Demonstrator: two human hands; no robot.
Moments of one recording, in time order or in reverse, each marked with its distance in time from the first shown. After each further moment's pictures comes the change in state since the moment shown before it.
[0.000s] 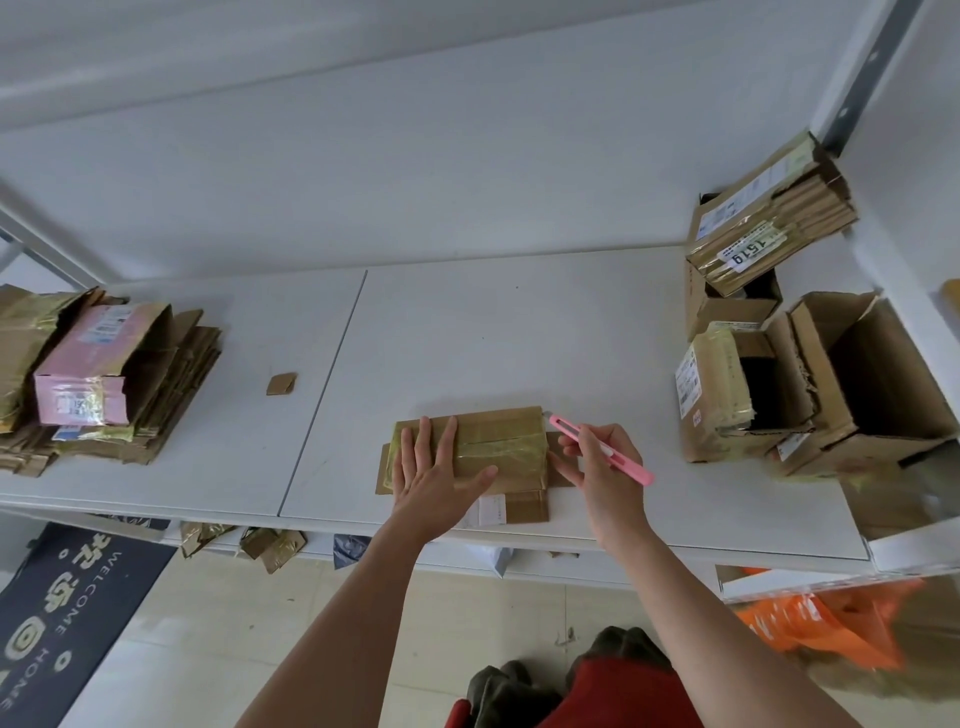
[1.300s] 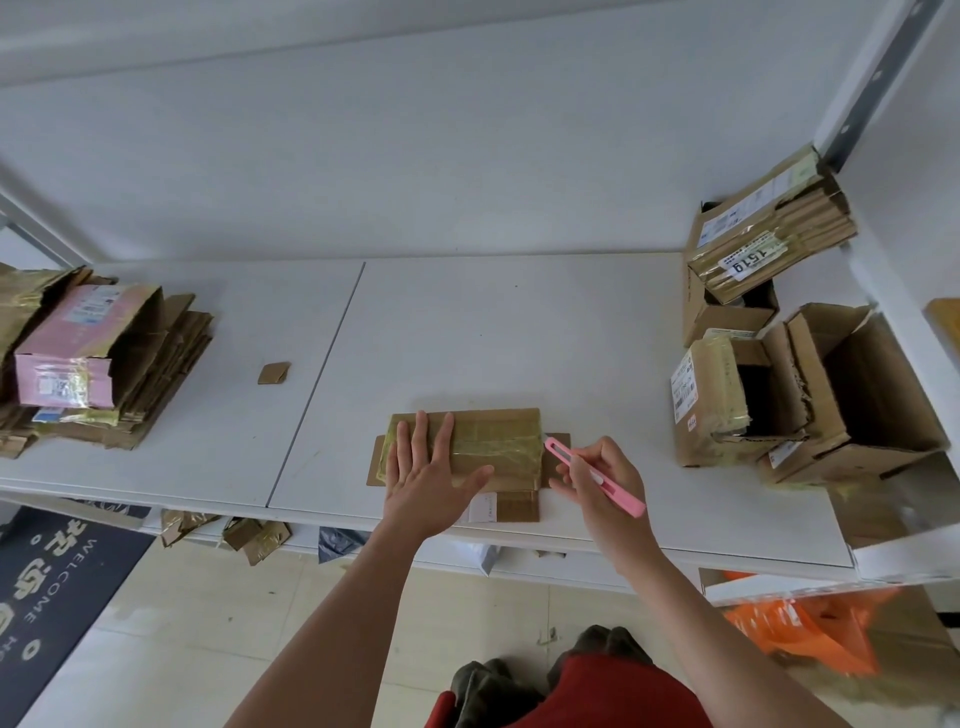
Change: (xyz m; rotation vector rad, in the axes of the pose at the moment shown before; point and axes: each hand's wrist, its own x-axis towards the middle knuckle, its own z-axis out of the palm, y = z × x) left_hand -0.003 0.001 0.000 0.078 0.018 0.017; right_hand -0.016 0.004 -0.027 -0.364 -0.233 -0.232
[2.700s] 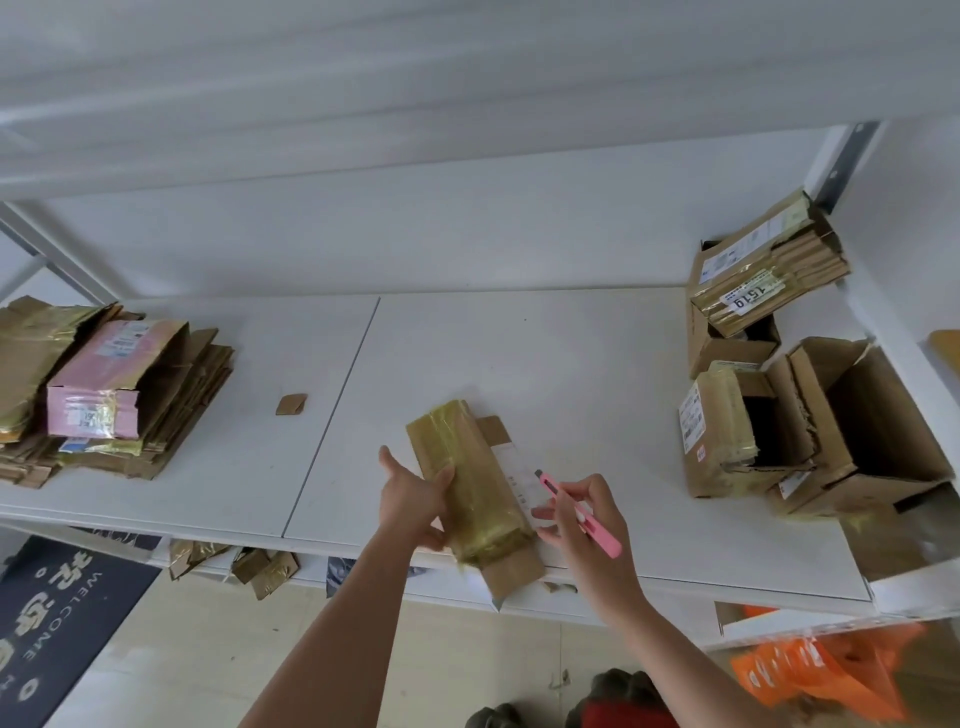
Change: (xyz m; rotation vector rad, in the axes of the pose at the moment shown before) left_hand 0.001 -0.002 -0.044 -0.749 0.062 -0.510; right_hand -0.020 -0.018 0.033 0.038 0.003 0.055
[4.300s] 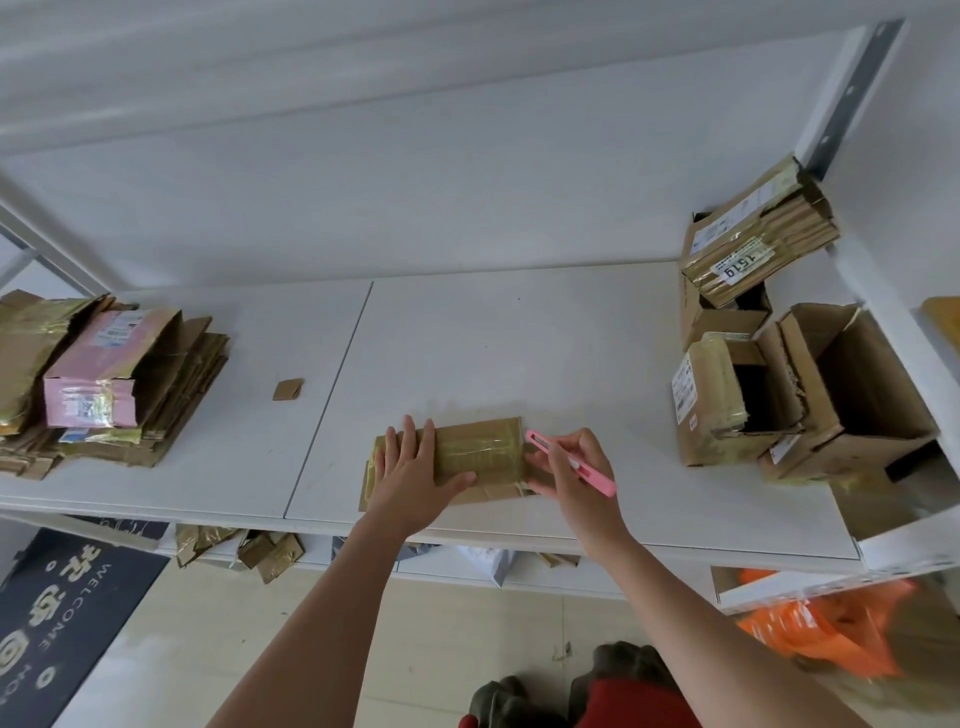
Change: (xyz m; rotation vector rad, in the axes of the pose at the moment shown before) left_hand 0.018 -0.029 0.001 0.837 -0.046 0.557; right_hand 0.028 0.010 0.006 0.164 0.040 0.065
